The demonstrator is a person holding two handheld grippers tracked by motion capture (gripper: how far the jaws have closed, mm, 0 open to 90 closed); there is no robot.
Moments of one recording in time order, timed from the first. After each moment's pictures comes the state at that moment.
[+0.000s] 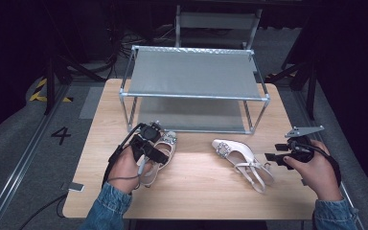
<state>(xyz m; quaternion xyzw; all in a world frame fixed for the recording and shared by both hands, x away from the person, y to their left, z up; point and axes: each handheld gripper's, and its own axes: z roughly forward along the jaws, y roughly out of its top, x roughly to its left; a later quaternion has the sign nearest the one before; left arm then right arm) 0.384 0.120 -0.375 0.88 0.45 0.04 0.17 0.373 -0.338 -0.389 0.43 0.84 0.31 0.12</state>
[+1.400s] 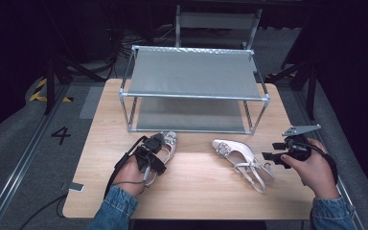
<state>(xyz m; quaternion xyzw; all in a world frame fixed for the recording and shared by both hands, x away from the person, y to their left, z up) 0.393 0.115 -0.432 0.87 0.48 -0.01 0.06 0.377 -0.332 -0.390 0.43 0.84 0.31 0.11</state>
